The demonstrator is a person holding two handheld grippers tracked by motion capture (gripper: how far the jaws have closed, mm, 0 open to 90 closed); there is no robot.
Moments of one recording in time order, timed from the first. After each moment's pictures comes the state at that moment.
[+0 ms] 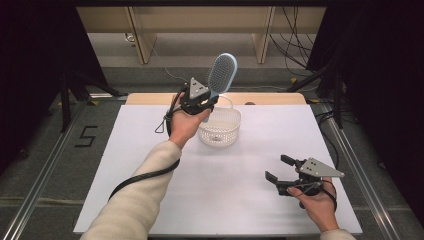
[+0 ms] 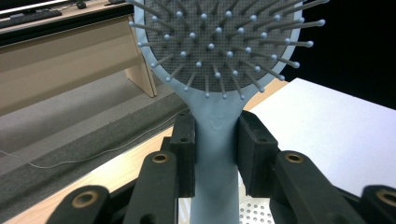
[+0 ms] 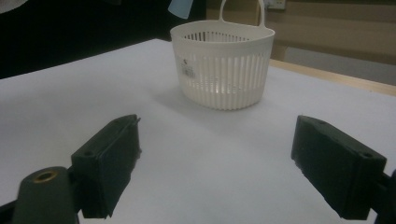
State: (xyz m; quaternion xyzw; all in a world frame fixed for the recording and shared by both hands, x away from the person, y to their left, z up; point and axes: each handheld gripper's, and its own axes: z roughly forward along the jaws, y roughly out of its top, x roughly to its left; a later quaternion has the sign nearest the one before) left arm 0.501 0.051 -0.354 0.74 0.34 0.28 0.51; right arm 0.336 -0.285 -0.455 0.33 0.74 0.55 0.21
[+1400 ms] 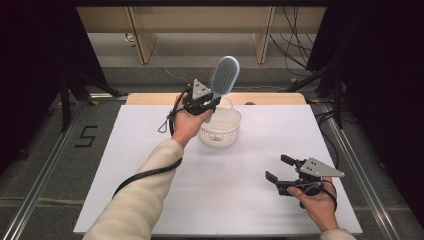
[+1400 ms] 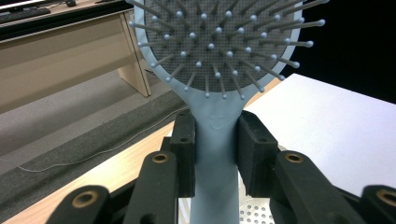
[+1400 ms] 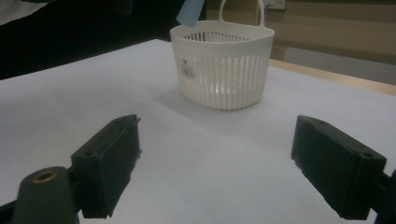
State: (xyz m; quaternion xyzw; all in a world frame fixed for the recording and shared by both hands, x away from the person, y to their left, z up) left arm 0.512 0.046 -0.368 0.75 0.33 0.28 0.51; right arm 0.336 -0.286 -0.455 0.33 0.74 0.55 0.21
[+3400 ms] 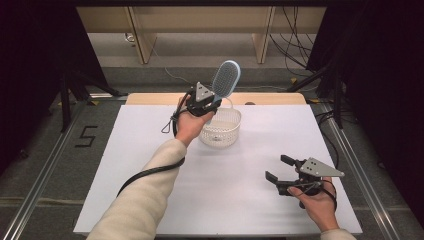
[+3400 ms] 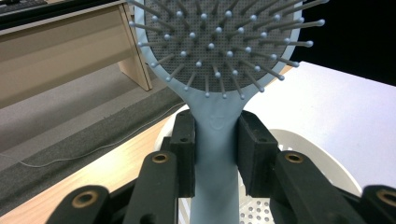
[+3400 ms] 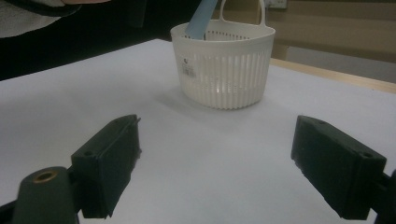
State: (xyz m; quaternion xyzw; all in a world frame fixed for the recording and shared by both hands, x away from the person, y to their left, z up) left arm 0.525 0.041 -0.387 0.75 0.33 0.28 0.50; right arm 0.337 -0.286 -0.456 0.33 0.74 0.56 0.21
